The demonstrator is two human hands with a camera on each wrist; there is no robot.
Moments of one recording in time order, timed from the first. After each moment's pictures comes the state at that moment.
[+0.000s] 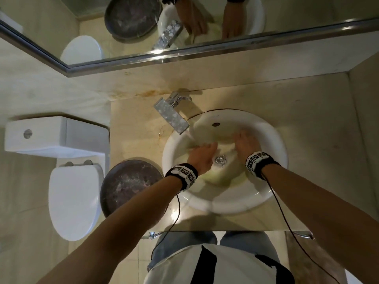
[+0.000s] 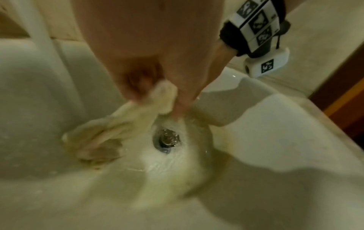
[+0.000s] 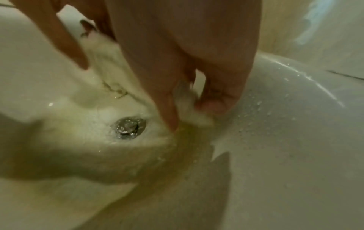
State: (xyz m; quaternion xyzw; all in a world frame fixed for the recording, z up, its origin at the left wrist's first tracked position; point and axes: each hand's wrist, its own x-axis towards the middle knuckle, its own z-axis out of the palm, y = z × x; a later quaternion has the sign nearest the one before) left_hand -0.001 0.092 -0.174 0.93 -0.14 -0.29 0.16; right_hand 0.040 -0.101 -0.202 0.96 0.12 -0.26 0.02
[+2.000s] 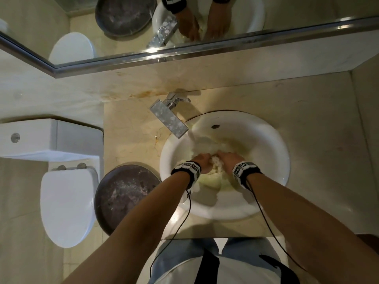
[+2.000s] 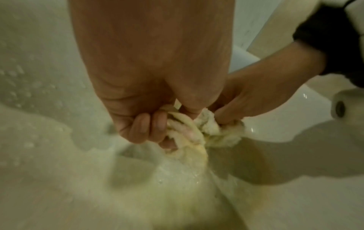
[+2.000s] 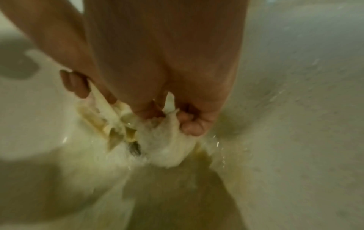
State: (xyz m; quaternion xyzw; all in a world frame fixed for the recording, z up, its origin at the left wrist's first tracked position) left_hand 0.017 0.092 -0.219 0.85 -0.03 -0.49 0.18; right_hand 0.017 -0.062 -0.225 0.88 0.10 -0.45 -0.12
